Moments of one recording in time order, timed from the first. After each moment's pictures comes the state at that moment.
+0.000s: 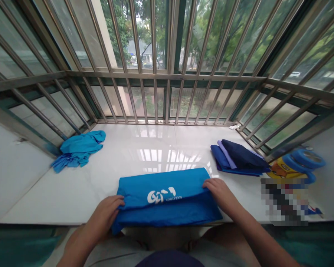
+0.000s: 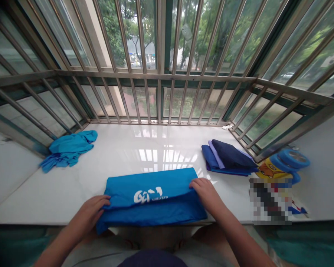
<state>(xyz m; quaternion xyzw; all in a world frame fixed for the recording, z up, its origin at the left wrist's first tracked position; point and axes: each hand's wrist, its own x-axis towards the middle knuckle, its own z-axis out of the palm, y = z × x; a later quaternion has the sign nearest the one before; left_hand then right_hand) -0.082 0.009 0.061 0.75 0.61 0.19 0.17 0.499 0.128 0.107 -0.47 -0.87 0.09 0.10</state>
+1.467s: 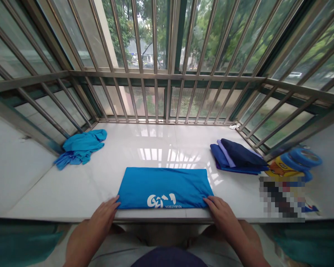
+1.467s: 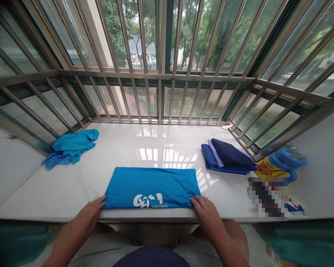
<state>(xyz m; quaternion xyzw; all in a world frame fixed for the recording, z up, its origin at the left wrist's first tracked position) -0.087 -0.037 0.043 0.76 0.62 0.17 0.00 0.514 0.039 0.055 -0.45 -0.88 -0.07 0.15</state>
